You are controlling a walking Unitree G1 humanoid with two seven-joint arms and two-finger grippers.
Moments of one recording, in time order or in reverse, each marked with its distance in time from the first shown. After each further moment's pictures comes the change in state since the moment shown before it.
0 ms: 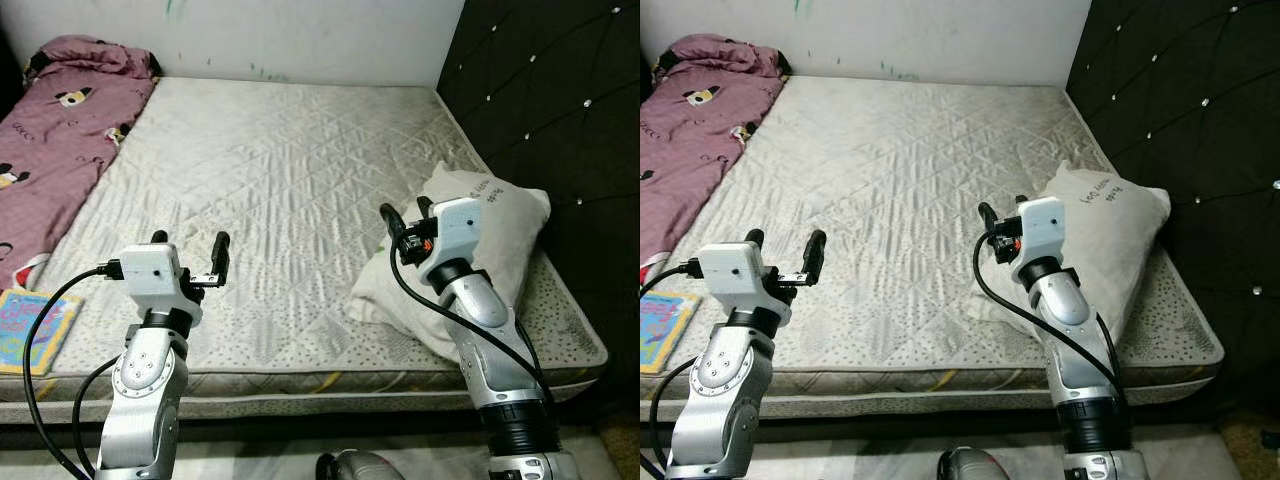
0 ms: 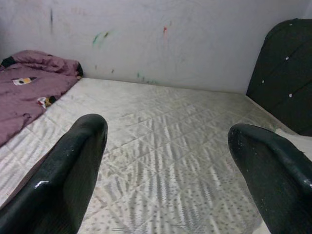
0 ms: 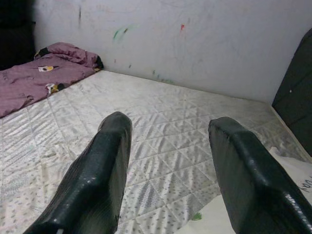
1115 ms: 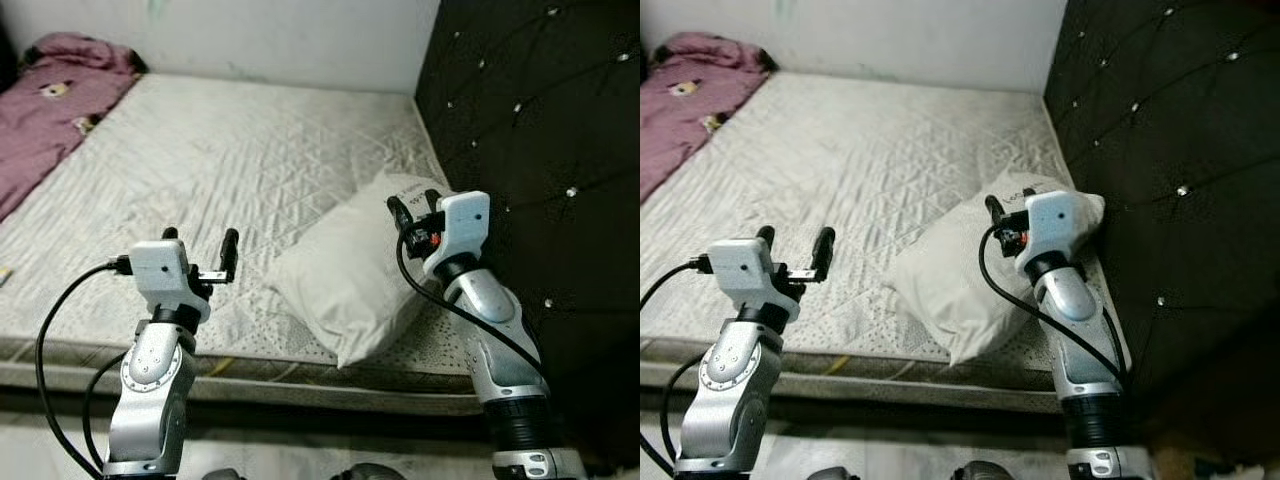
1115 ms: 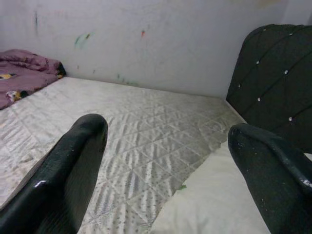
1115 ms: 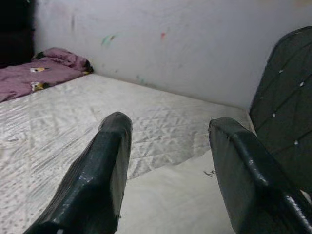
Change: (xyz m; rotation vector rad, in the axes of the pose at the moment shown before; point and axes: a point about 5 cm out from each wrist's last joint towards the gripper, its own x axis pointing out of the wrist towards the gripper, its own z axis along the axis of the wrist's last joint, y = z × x) left arm 0.004 -0.004 0.000 -0.022 -0.002 -0.017; right arm 0.001 -0.006 0.005 -0.013 -0.020 -0.023
